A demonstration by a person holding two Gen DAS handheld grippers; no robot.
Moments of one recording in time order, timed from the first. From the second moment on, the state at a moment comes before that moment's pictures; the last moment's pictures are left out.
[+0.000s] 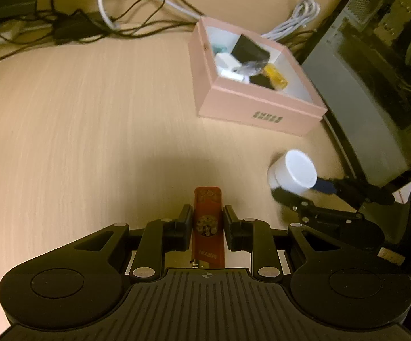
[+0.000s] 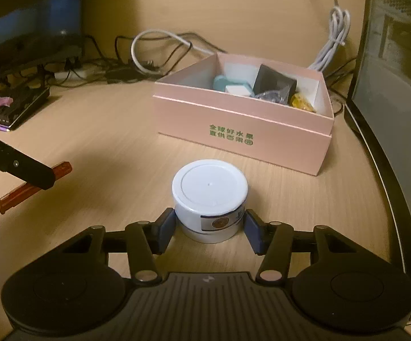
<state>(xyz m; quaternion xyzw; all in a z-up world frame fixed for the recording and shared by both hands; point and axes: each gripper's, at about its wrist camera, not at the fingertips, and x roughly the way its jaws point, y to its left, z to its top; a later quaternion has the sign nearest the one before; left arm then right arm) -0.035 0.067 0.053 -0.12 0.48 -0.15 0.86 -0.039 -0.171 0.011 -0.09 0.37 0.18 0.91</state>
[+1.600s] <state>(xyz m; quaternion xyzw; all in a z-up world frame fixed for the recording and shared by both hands) -0.023 0.028 0.035 -0.09 0.49 -0.23 0.84 -0.101 -0.235 0.040 -0.08 0.37 0.03 0.92</state>
